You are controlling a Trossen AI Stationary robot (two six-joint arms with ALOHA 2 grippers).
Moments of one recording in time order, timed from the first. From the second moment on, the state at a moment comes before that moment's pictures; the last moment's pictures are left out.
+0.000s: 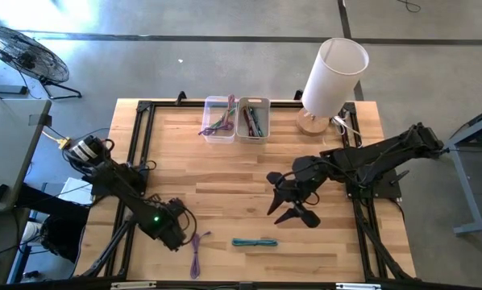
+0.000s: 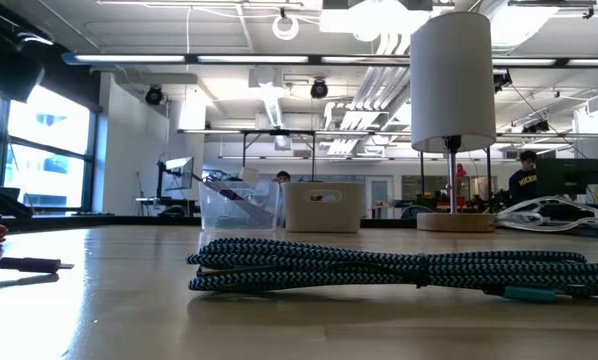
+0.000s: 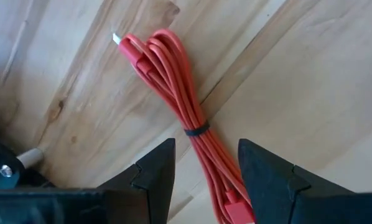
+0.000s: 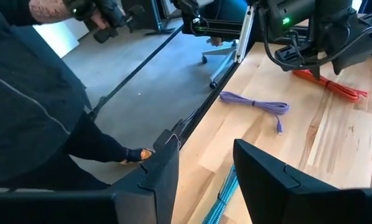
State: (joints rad) left arm -0.78 1.60 0.97 -1.02 -0.10 -1.45; right arm 0.27 1.35 1.16 -0.29 -0.42 0.07
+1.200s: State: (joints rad) left arm -0.69 1.60 0.79 -0.77 0.05 -1.31; right arm 0.35 1.33 1.16 -0.15 -0.40 0.09
